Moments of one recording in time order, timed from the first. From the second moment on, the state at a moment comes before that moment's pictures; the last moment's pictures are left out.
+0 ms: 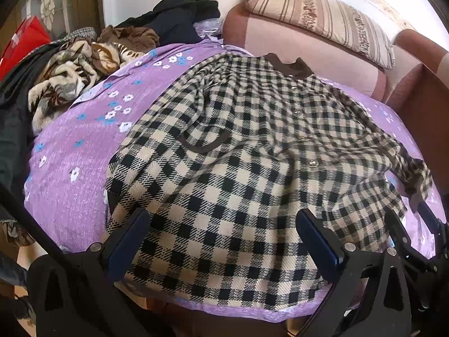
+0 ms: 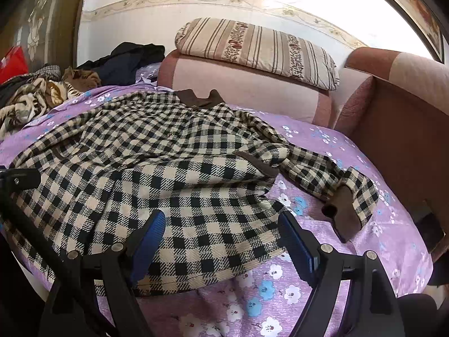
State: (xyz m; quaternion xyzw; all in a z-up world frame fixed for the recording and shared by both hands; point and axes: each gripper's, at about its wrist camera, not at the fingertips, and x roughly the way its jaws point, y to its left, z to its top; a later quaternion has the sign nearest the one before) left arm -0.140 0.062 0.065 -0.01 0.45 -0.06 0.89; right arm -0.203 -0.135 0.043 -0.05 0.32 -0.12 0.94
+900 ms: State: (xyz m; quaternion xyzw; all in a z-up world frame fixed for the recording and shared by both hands) left arm -0.005 0.218 0.052 -0.12 0.47 0.01 0.88; right arm -0.161 -0.119 0.028 -0.06 0.36 -0.07 0.93
